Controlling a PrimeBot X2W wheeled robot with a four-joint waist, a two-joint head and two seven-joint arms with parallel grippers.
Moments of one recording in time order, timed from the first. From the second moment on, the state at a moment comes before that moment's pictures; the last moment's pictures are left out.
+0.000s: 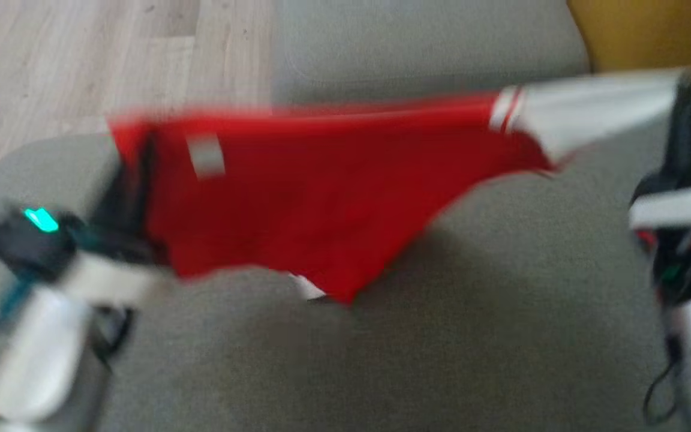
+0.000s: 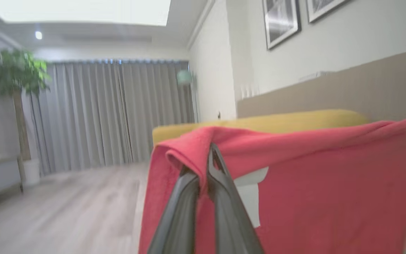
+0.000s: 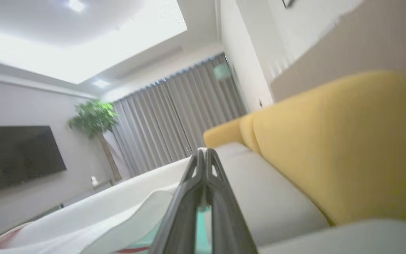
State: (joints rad) left arm -0.32 0.29 -0.25 0.18 -0.31 -0.13 -0.26; right arm -0.40 -0.21 0.01 0.36 0.57 0.13 -0.25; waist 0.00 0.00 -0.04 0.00
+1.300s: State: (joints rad) left arm -0.94 0.28 -0.29 0.61 -0.47 -0.08 -0.24; right arm -1.10 -0.28 0.14 0.59 0.61 0.13 -0.15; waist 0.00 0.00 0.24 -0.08
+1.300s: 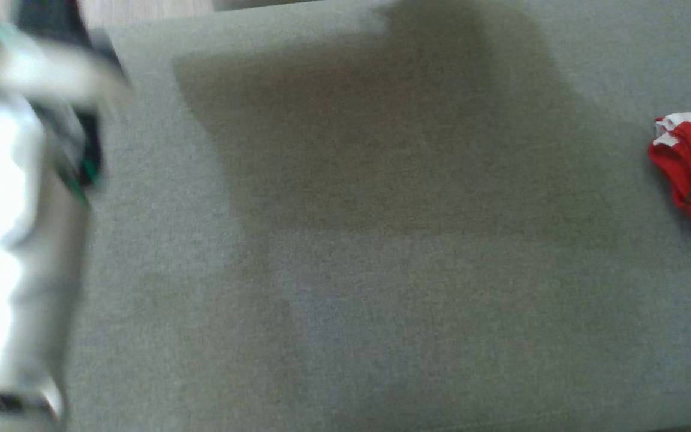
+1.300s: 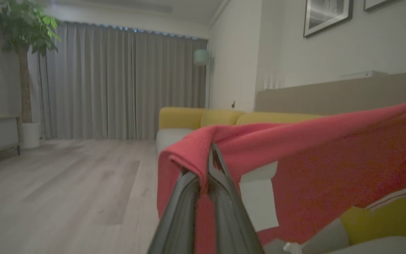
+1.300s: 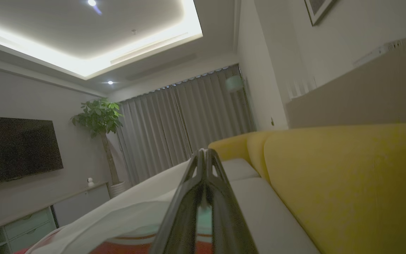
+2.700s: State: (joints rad) left arm -0.13 0.05 -0.19 0.53 -0.53 -0.13 -0.25; right arm -0.13 -0.18 0.09 0.26 0.82 0.13 -0.05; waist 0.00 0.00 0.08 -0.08
